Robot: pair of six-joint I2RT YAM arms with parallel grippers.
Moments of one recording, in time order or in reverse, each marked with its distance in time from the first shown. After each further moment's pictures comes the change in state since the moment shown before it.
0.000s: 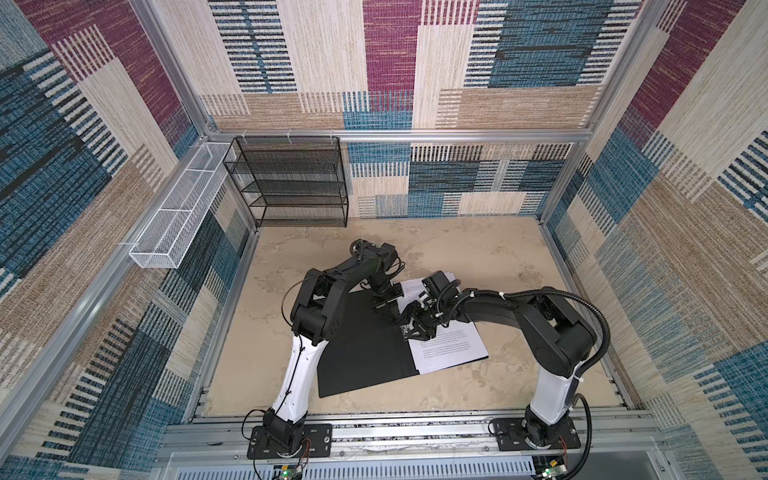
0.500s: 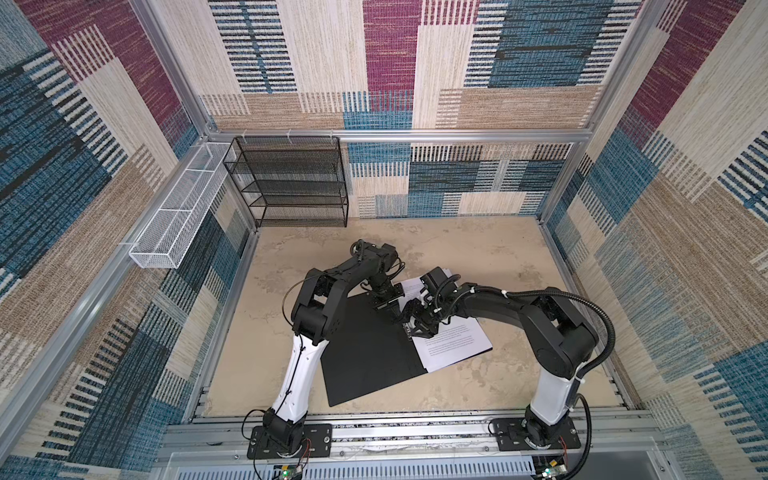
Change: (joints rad) left arm 0.000 0.008 0.000 0.008 0.041 -0.017; right arm 0.004 -0.010 0.073 -0.162 0.107 -0.105
